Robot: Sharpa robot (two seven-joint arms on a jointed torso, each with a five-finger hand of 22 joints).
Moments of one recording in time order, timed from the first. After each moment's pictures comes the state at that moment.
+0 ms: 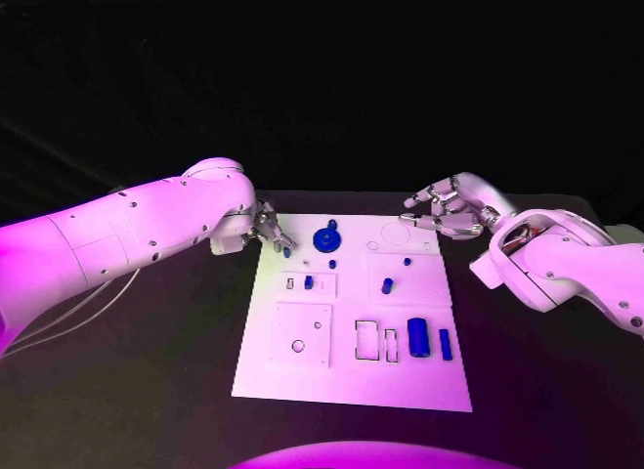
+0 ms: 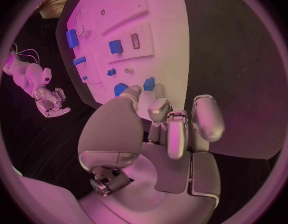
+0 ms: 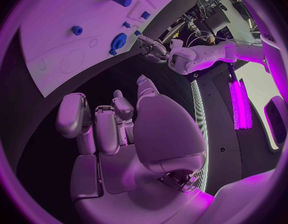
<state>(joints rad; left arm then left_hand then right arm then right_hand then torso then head) 1.32 -0.55 -0.03 1.14 -1.08 0.27 -0.65 1.14 -0.10 0.09 0.29 0.38 1.00 0.06 0.33 0.66 1.31 -0.01 1.16 1.04 1.47 -0.08 1.55 1.31 0.09 1.40 0.03 1.34 1.11 1.27 -0.95 -0.12 1.63 -0.96 -0.52 0.00 1.35 -0.06 -0.08 0.26 0.33 0.97 0.15 0.14 0.13 1.24 0.06 1.15 1.12 1.47 -0.01 1.37 1.25 0.08 1.34 0.09 1.17 1.28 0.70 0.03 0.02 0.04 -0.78</state>
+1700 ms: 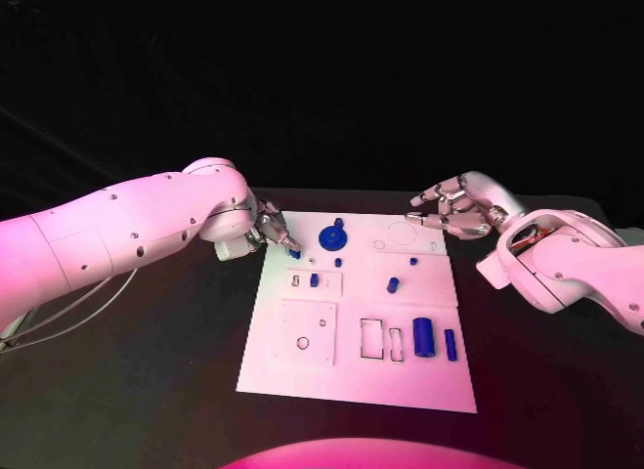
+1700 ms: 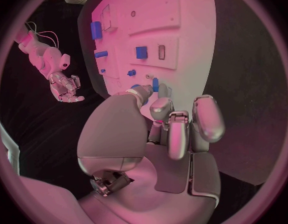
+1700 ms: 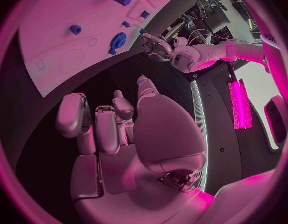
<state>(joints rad) 1.32 -0.64 -0.03 1.27 -0.87 0.19 -0.64 1.33 -0.14 0.49 0.22 0.28 1.00 0.07 0.34 0.68 1.32 -0.01 1.14 1.03 1.46 -0.07 1.55 1.31 0.09 1.39 0.04 1.34 1.12 1.27 -0.95 -0.12 1.63 -0.96 -0.52 0.00 1.35 -0.06 -0.08 0.26 0.33 0.97 0.15 0.14 0.13 1.24 0.06 1.15 1.12 1.47 -0.01 1.37 1.25 0.08 1.34 0.09 1.17 1.28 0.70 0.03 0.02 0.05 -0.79</state>
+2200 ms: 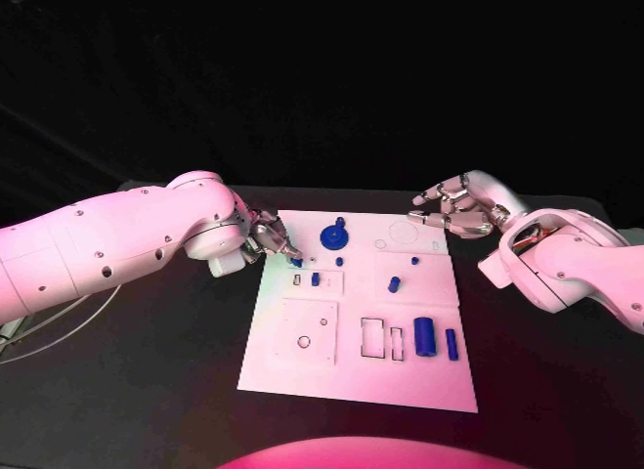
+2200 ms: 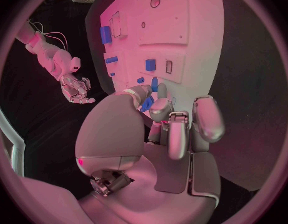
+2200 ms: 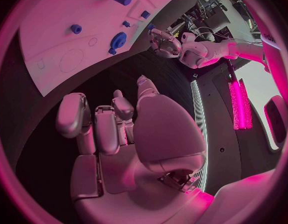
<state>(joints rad) 1.30 -0.75 -0.03 1.45 -0.86 0.10 -0.62 1.29 -0.17 0.53 0.19 0.30 1.01 0.07 0.37 0.69 1.34 -0.02 1.14 1.04 1.46 -0.07 1.55 1.31 0.09 1.40 0.03 1.34 1.12 1.27 -0.95 -0.12 1.63 -0.96 -0.52 0.00 1.35 -0.06 -0.09 0.26 0.34 0.97 0.15 0.15 0.13 1.24 0.06 1.15 1.12 1.47 -0.01 1.37 1.25 0.08 1.34 0.09 1.17 1.28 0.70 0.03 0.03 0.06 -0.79</state>
